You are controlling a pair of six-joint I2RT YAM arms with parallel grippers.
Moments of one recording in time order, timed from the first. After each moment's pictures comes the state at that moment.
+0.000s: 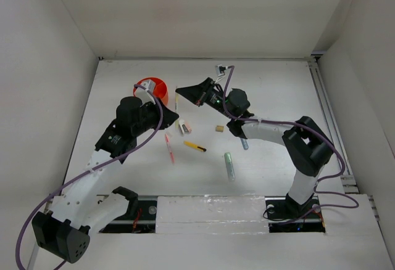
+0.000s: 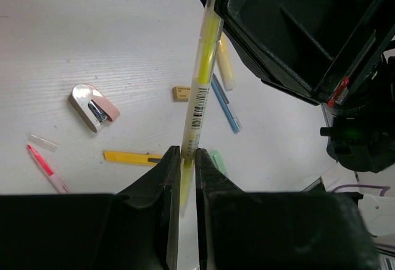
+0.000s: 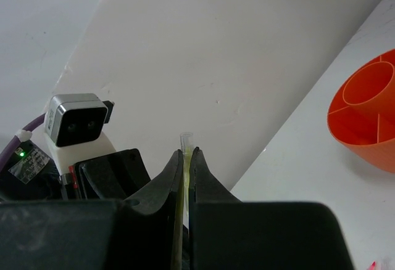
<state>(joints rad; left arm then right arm) -0.41 0.91 0.85 -0.32 0.23 -0.60 0.73 1.79 1.06 1.05 -0.32 1.10</state>
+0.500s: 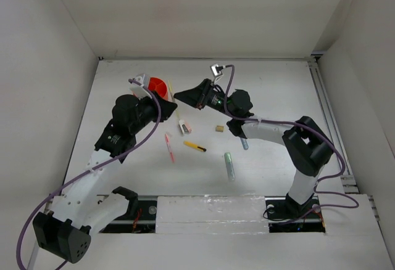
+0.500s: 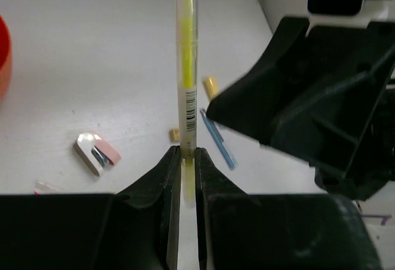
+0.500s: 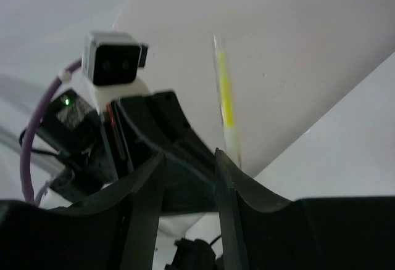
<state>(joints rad) -0.40 0.91 0.84 -0.20 0.22 -0.58 0.72 1.79 1.07 1.16 -0.45 1.16</state>
